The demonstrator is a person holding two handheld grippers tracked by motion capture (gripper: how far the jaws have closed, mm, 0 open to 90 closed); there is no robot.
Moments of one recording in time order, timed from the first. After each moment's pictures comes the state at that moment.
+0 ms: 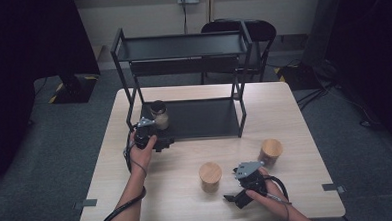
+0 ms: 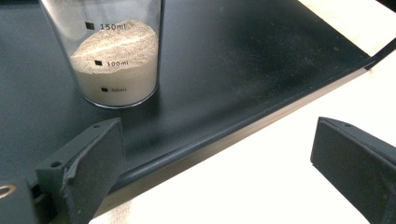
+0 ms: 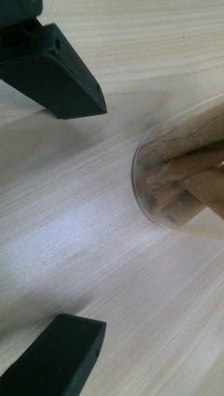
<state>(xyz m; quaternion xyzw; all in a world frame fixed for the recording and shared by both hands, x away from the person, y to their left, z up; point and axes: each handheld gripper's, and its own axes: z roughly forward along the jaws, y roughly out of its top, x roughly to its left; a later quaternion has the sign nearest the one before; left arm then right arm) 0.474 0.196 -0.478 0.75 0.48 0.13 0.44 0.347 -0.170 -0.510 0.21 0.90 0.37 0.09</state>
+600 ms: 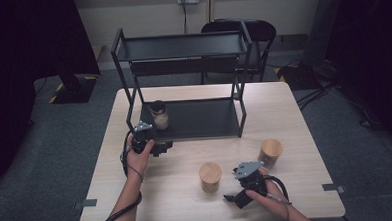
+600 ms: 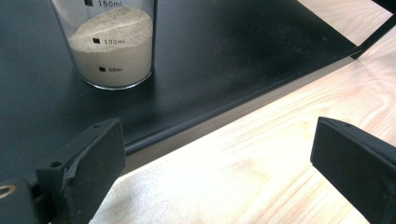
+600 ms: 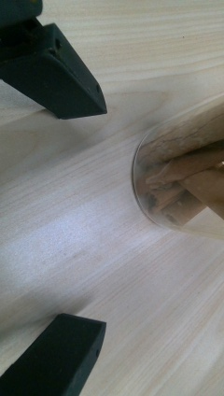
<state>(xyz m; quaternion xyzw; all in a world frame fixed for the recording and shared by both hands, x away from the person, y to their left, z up) 0.460 0.203 -0.481 0.75 0.47 0.12 0.44 0.347 -0.170 -0.510 0.21 0.90 0.37 0.09</state>
